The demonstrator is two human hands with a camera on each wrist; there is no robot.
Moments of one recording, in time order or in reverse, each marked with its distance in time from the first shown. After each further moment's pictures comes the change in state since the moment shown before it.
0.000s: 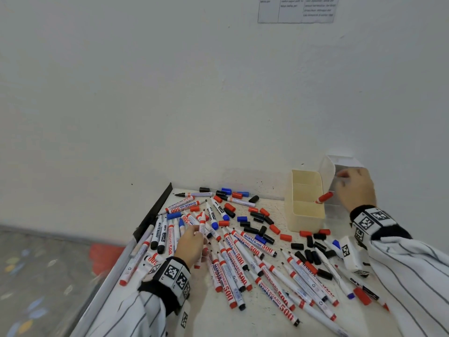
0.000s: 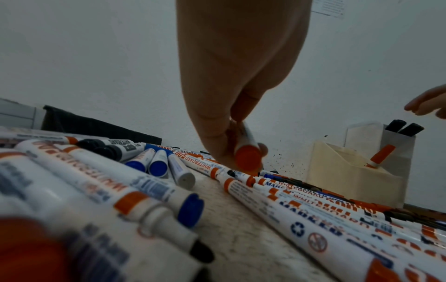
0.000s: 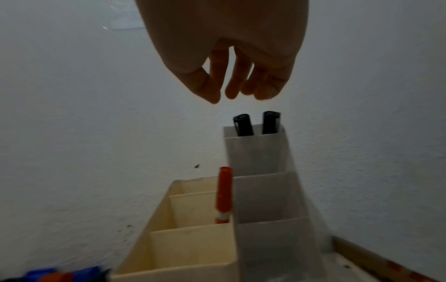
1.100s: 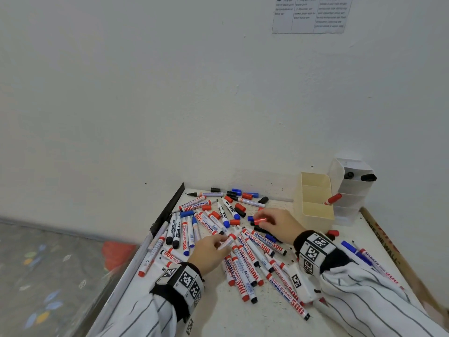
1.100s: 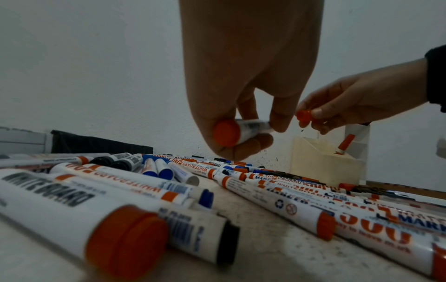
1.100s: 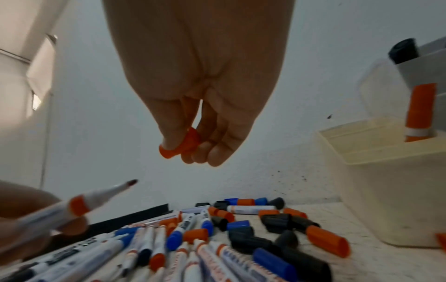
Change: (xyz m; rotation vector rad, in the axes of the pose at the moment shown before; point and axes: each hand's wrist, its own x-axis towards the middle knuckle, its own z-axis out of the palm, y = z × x) left_hand -0.033 -0.008 -0.010 0.402 -0.153 0.270; right_hand -0.106 -0.096 0.069 0.154 -0.817 -0.309
